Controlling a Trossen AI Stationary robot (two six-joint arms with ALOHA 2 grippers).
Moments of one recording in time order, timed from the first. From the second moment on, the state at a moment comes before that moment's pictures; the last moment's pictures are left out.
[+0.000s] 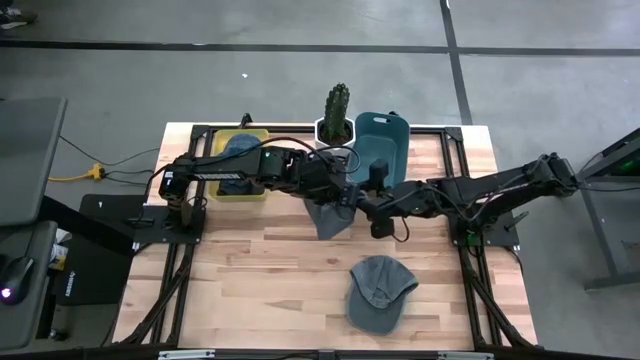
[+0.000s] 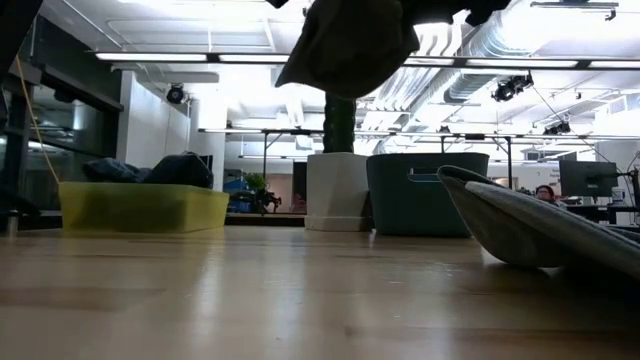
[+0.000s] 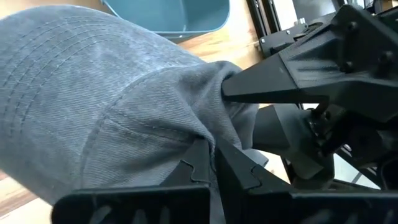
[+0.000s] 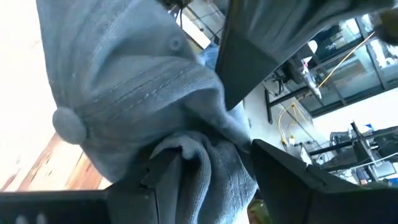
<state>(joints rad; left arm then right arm) -0.07 1.90 2.17 -1.12 -0.19 -1.26 0.18 1.24 1.00 -0.18 0.47 -0.64</state>
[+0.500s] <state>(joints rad) -0.07 1.90 2.17 -1.11 -0.17 -1.23 0.09 1.24 1.00 -0.16 0.32 -0.68</state>
